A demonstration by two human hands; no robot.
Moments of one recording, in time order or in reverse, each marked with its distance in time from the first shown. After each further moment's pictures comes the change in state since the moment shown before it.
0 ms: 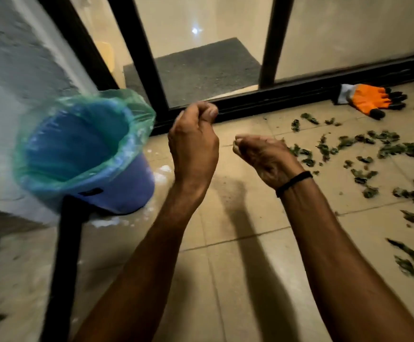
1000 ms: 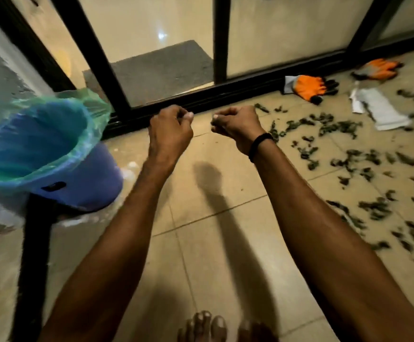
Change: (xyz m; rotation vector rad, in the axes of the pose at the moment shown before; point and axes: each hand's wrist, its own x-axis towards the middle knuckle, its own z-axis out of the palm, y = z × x) left_hand -0.009 0.010 0.032 0.294 -0.364 -0.040; right_hand -0.013 -0.043 -0.035 -0.472 0.122 -0.230
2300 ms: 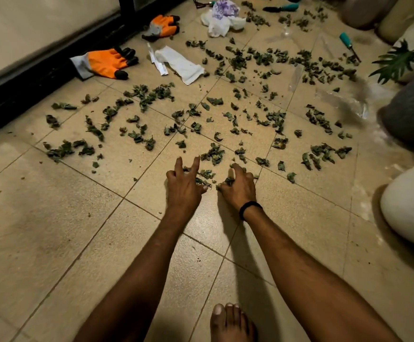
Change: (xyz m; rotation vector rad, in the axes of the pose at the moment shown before) left_hand -0.225 0.151 0.289 0.171 -0.823 0.601; right_hand -0.183 0.204 -0.302 -0.621 0.848 0.483
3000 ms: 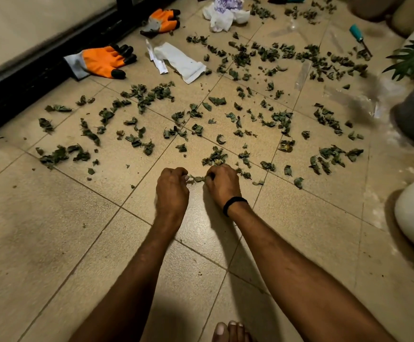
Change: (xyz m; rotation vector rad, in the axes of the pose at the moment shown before) left_hand 0.020 -0.023 -0.001 -0.294 0.275 -0.064; right_hand 0.029 -0.038 0.031 -0.148 0.021 -0.312
